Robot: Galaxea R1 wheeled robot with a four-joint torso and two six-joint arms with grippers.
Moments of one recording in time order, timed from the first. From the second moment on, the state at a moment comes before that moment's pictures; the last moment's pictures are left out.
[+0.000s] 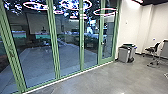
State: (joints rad) left arm 1.50 3.03 -2.80 -0.57 0.25 0.62; right arm -1.59 3.00 -2.67 -0.09 -0.11 0.11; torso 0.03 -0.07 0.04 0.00
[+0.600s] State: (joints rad) left arm 1.50 3.03 -2.80 -0.57 0.25 0.62; right arm -1.59 3.00 -2.67 -0.09 -0.11 0.11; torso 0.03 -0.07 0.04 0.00
